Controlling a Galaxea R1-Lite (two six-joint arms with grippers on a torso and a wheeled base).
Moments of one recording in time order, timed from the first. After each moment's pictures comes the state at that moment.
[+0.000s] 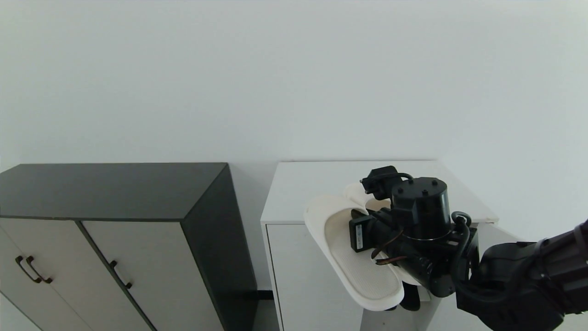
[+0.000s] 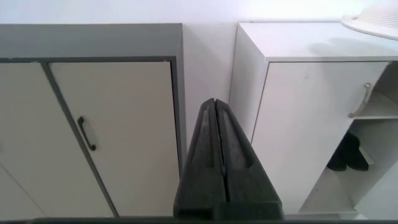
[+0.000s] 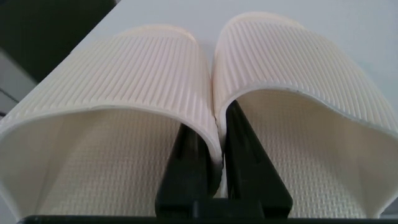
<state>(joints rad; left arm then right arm) 0.00 0.00 0.00 0.00 0.01 -0.01 0.81 1.86 -0.86 -0.71 -0.44 0.15</state>
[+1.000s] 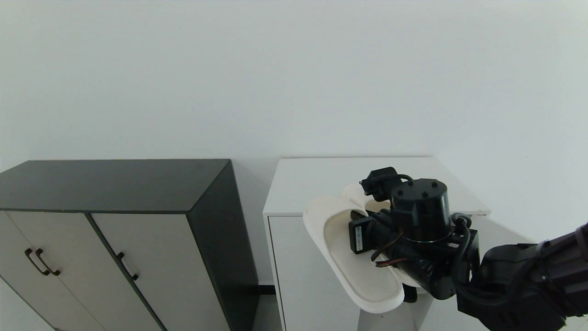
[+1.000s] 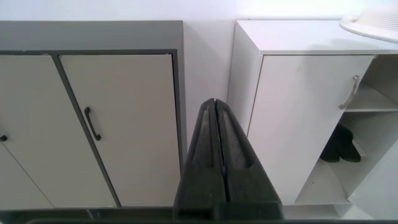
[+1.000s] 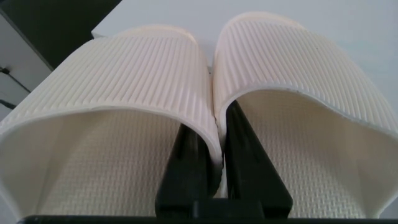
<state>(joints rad) 0.00 0.00 0.00 0.00 0.01 -0.01 0.81 1.86 -0.86 -0.71 -0.44 0.15</state>
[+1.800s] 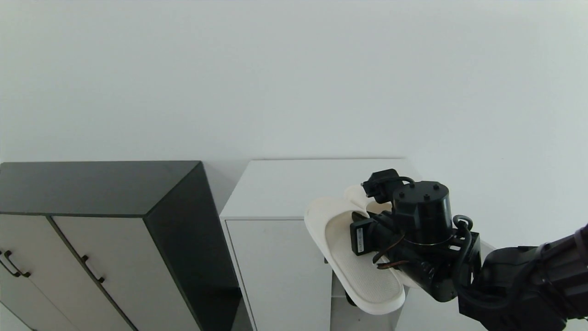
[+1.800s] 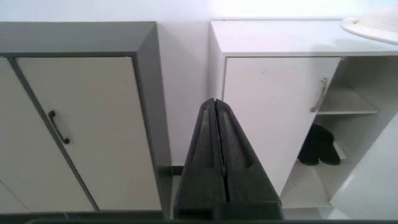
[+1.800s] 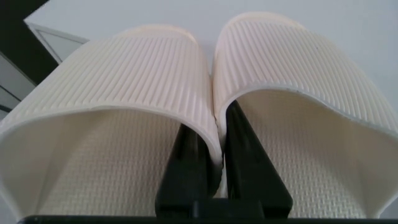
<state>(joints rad) 0.00 0.00 0.00 0.00 0.01 -0.01 0.82 1.86 -0.84 -0.73 -0.45 0.15</state>
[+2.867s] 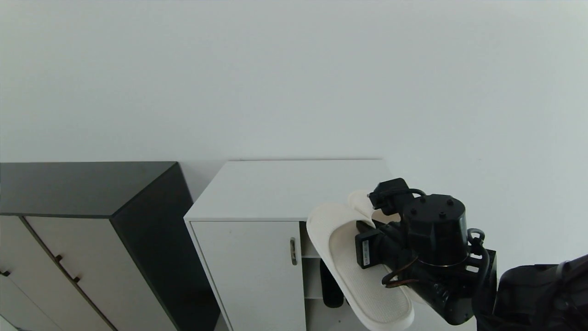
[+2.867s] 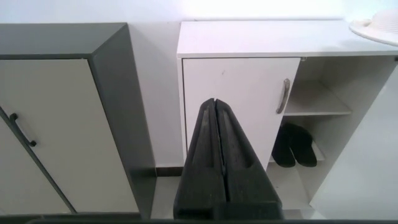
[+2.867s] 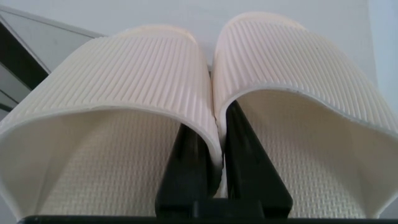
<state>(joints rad) 0.00 0.00 0.00 0.00 0.01 0.00 0.86 1.82 -0.74 -0.79 -0.49 0.15</state>
